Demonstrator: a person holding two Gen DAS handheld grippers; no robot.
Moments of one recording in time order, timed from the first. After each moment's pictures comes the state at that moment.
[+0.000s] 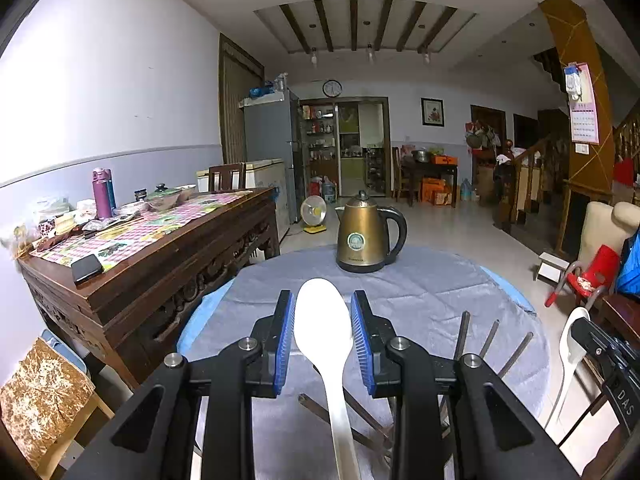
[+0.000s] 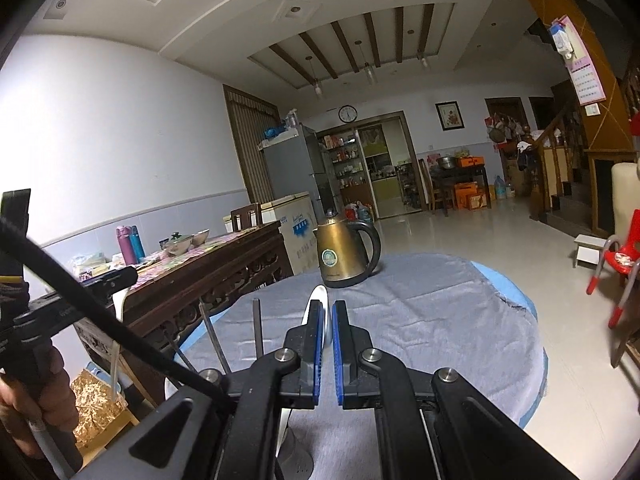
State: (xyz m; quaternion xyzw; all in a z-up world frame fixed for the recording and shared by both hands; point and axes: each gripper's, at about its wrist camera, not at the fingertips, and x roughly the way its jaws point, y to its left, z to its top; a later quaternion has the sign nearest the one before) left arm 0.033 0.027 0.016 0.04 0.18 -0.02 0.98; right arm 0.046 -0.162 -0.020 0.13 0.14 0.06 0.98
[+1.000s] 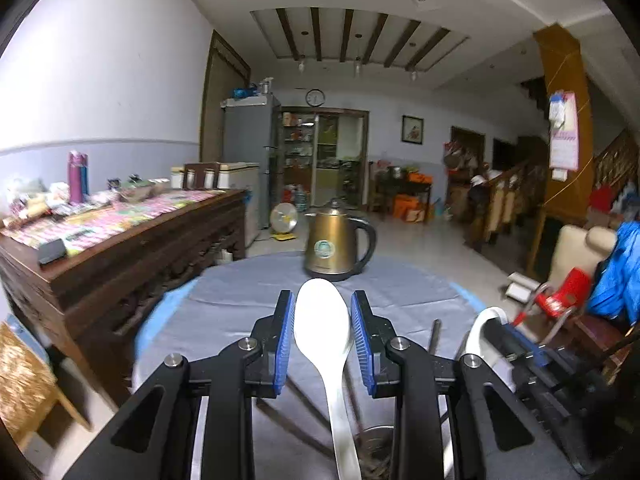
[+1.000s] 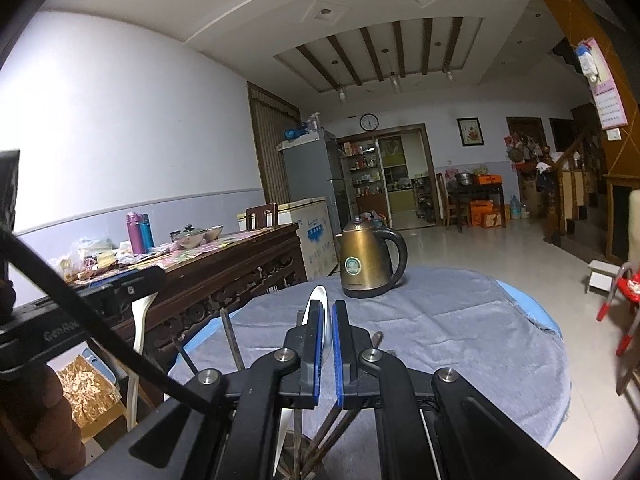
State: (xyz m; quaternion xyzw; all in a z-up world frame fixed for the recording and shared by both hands) left arm 0.041 0.031 0.001 -0.02 0.16 -0.09 0.98; right arm 0.080 -0.115 -0.026 0.08 0.11 0.08 0.99
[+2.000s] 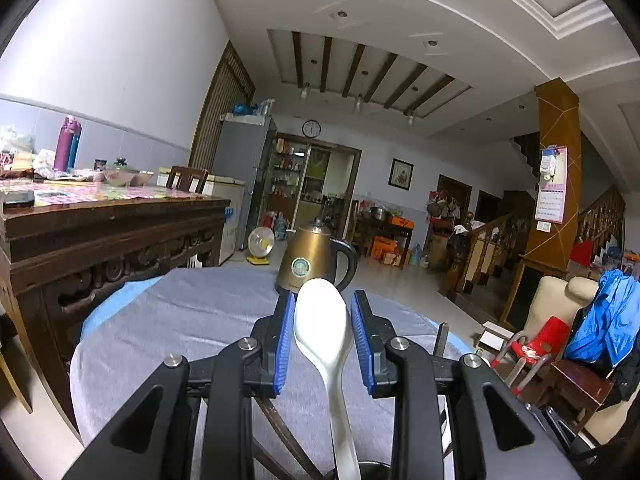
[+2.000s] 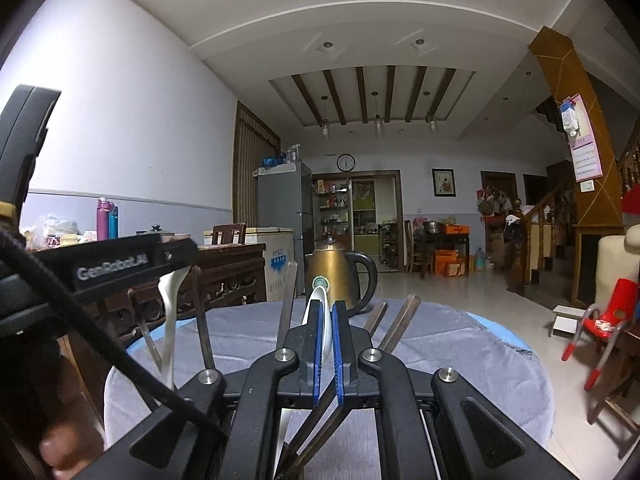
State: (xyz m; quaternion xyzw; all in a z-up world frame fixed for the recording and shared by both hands) left arm 0.062 0.027 -0.053 -0.10 0.09 -0.11 0.98; right arm 0.079 -0.075 -0.080 0.02 0.04 0.00 1.00
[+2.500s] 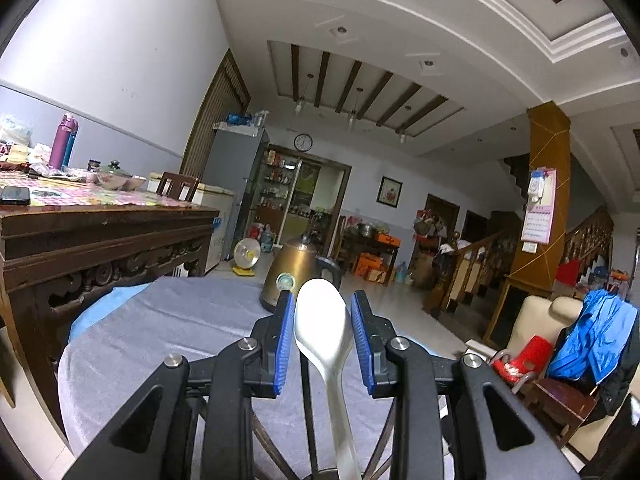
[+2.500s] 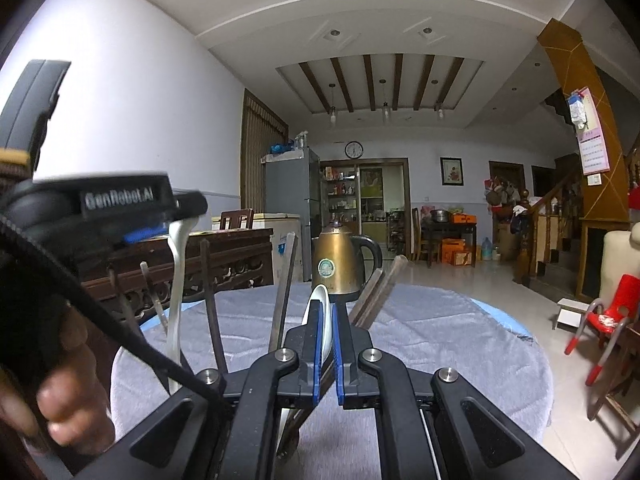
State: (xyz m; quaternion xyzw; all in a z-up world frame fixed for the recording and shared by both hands) left arm 0.046 0.036 -0.041 -0.13 0.06 -0.14 0.98; right arm 0.066 -0.086 -0.083 0.02 0.07 0.02 1.00
